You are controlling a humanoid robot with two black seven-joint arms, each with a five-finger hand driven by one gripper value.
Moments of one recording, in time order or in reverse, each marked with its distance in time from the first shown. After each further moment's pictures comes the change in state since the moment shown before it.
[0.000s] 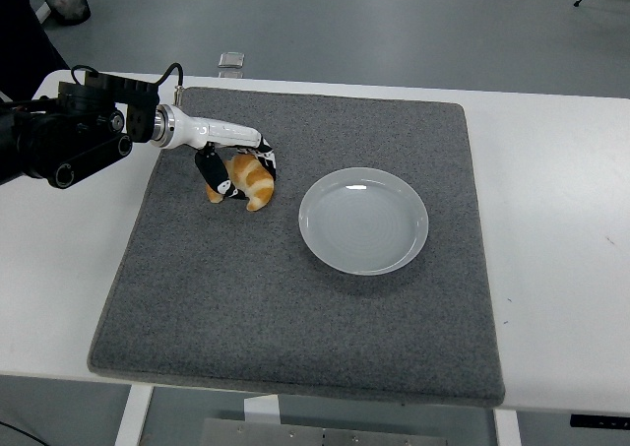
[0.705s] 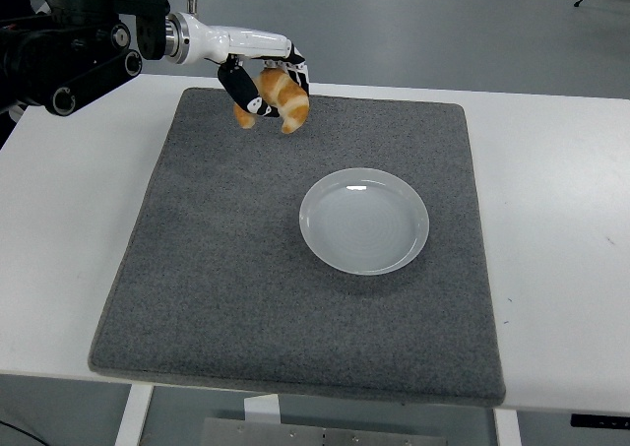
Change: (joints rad) left arm -0.251 0.009 -0.023 -0.027 -0.098 -0.001 -0.009; right arm 0.000 0.000 0.001 0.000 0.000 0.000 -0.001
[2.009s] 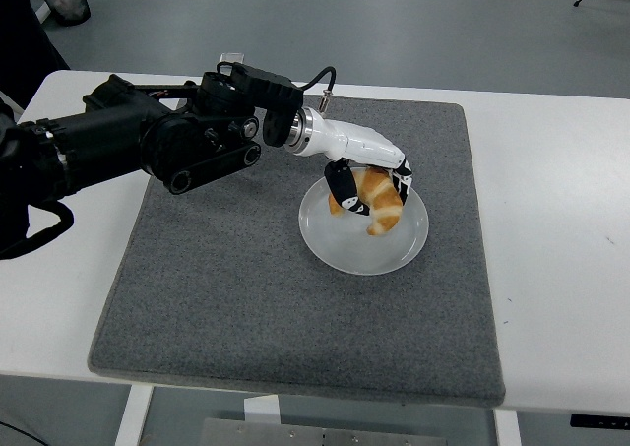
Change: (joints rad) left arm 0.137 -0.303 0.015 -0.032 0.205 0.087 0.003; right arm 0.000 0.000 0.000 0.002 0.001 0.002 0.000
